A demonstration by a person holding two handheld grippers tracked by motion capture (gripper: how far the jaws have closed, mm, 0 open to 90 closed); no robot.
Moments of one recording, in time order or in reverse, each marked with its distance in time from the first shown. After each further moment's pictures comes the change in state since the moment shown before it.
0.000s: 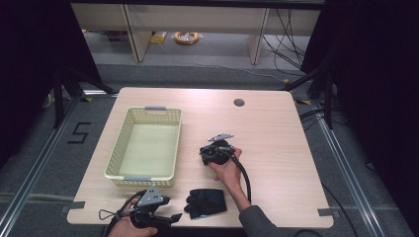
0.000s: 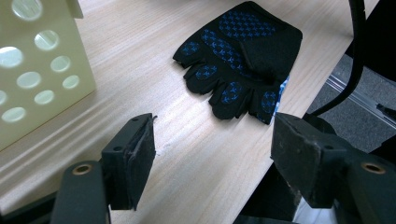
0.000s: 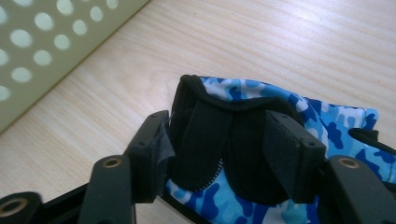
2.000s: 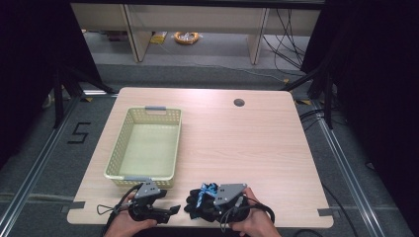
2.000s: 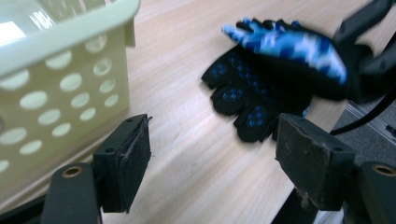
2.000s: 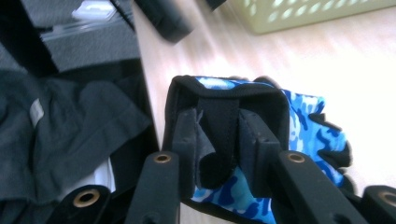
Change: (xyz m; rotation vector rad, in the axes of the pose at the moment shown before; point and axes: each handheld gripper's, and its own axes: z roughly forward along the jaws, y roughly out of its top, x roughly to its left) left arm 0.013 0.013 -0.002 -0.021 0.038 -0.025; right arm 0.055 -0.094 -0.121 -0.028 0.459 -0.537
